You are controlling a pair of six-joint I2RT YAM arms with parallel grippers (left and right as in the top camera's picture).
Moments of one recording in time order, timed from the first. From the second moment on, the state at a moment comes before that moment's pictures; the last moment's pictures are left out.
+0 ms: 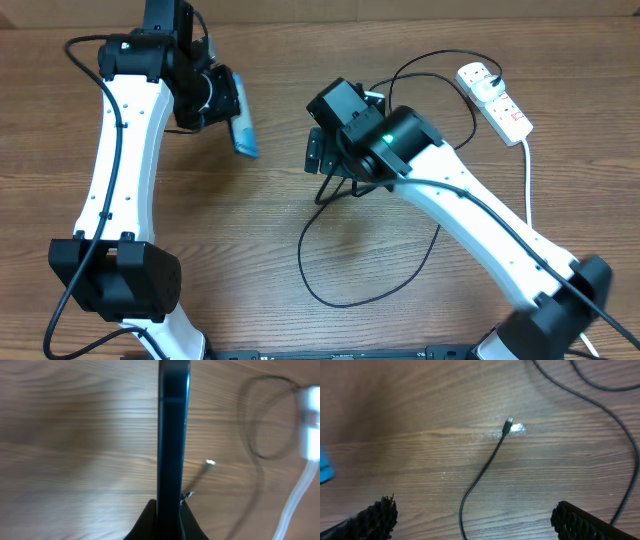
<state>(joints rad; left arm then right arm) -0.06 1.88 1.94 -1.32 0.26 -0.37 0.71 1.75 1.72 -1.18 0.14 0.83</state>
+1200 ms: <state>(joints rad) -0.06 1.91 1.94 -1.33 0.12 -0.41 0.57 2.17 1.71 -1.07 0.01 0.97</state>
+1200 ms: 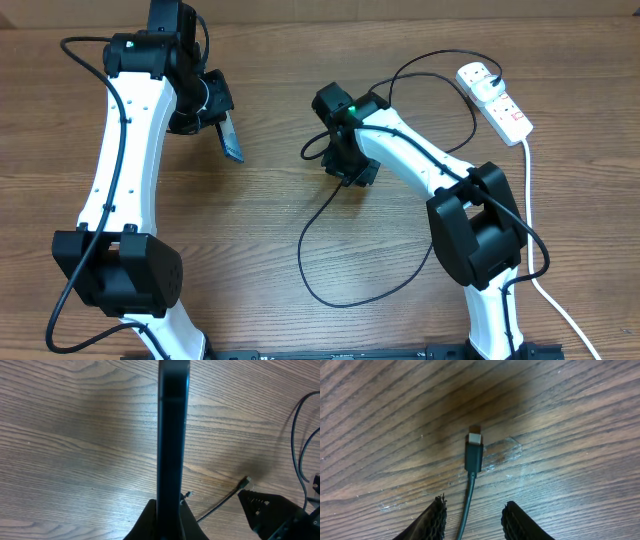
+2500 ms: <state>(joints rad) -0.06 1.91 1.94 -1.33 0.12 -0.42 0.58 2.24 1.72 -1.02 0.00 0.98</state>
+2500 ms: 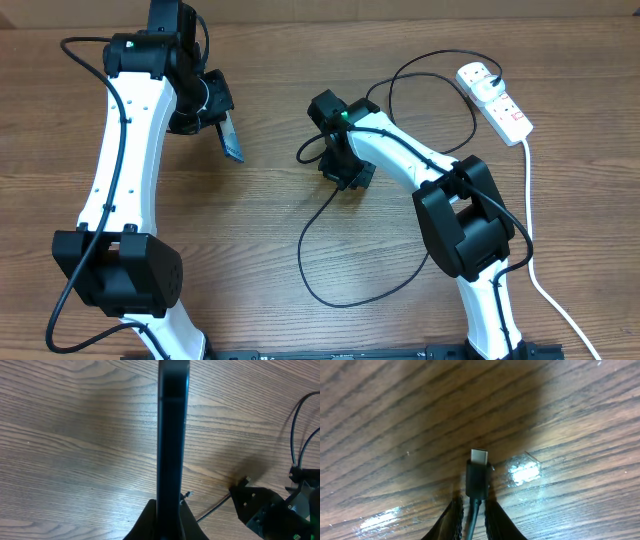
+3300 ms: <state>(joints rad) -0.06 1.91 1.93 -1.29 0.16 -0.41 0.58 2.24 1.72 -1.01 -0.02 0.93</state>
